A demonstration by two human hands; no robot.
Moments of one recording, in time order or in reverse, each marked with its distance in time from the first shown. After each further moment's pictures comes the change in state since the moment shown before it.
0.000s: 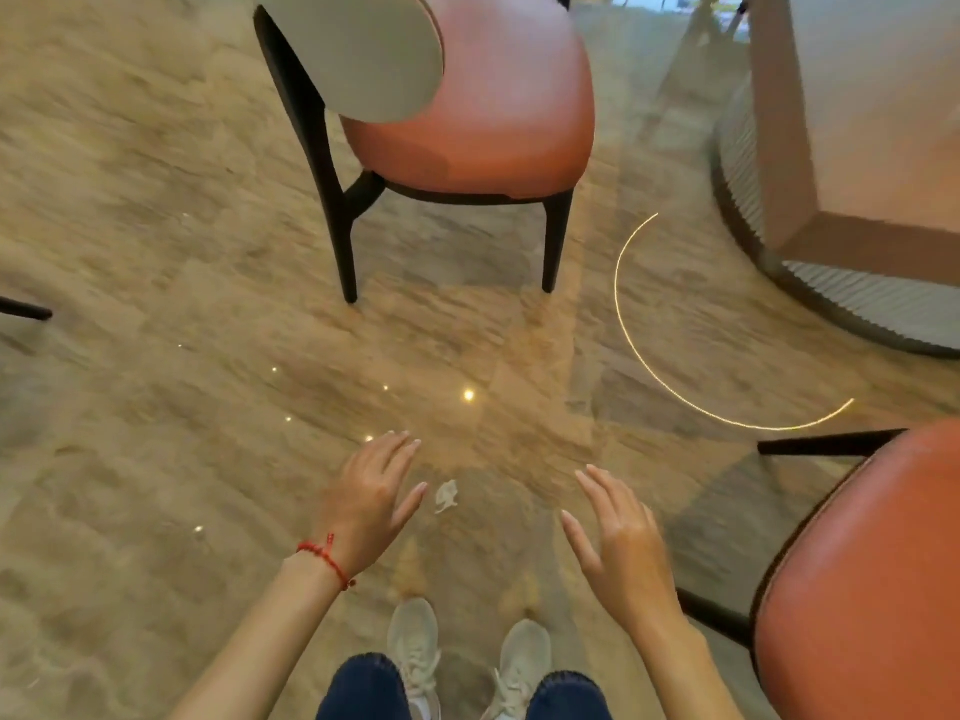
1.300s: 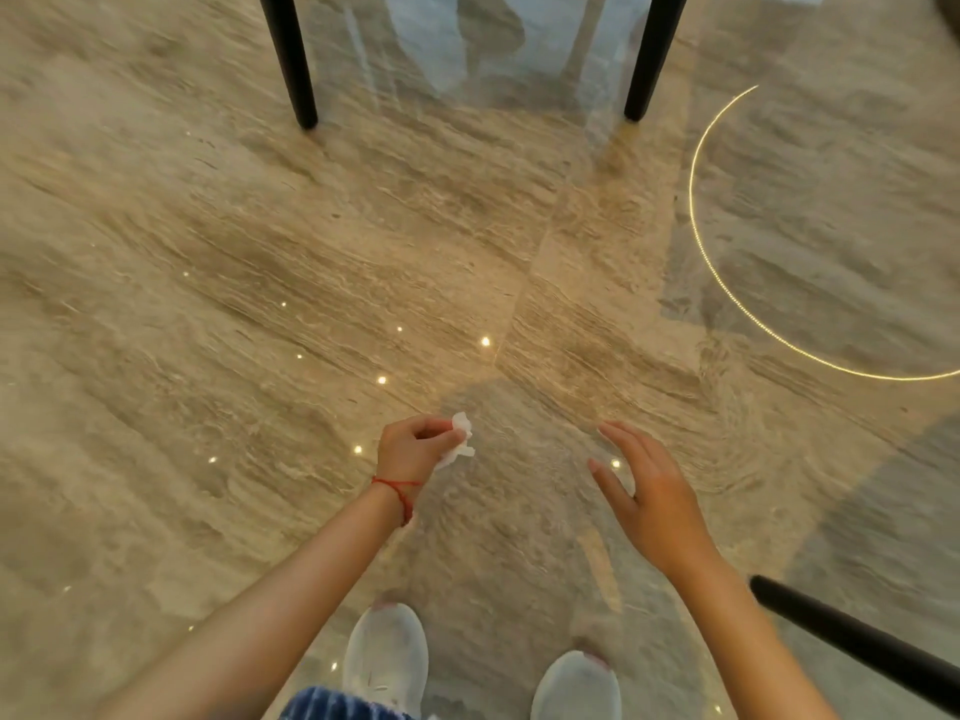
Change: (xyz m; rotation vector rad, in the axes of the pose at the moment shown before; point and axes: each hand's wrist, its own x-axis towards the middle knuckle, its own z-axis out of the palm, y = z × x) left_hand 0.076 -0.110 0.406 -1.131 0.066 -0.847; right_hand 0.094 0.179 0.316 0.137 -0.142 -0.018
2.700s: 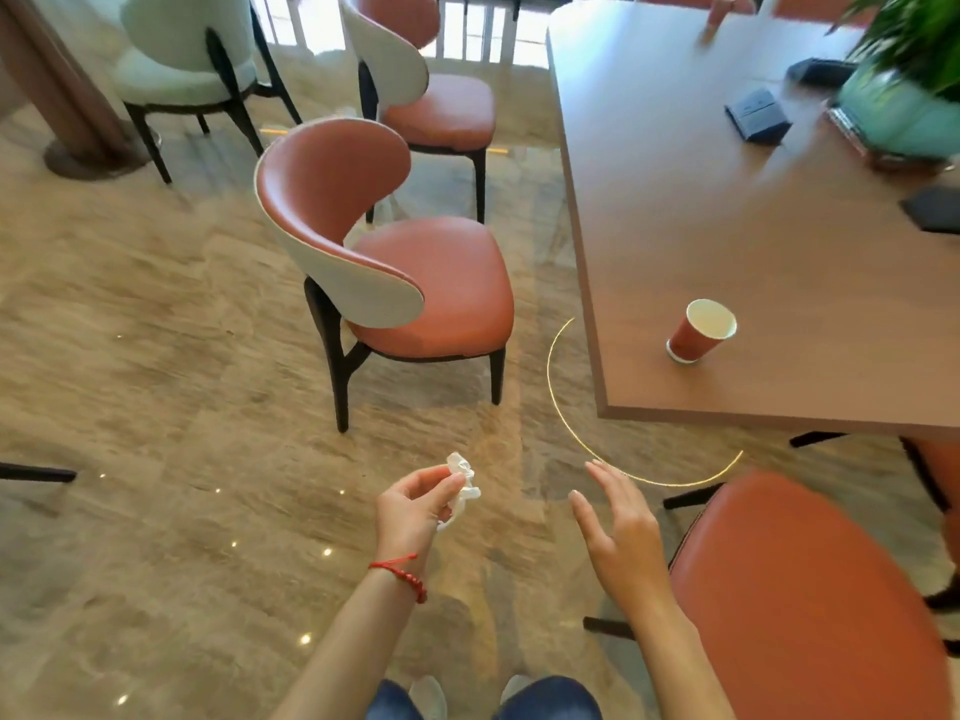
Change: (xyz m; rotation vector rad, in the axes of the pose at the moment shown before) left_hand -0.454 0.546 -0.181 -0.377 -0.175 0.132; right_hand -0.210 -0.426 -0.491 0.169 0.466 0.090
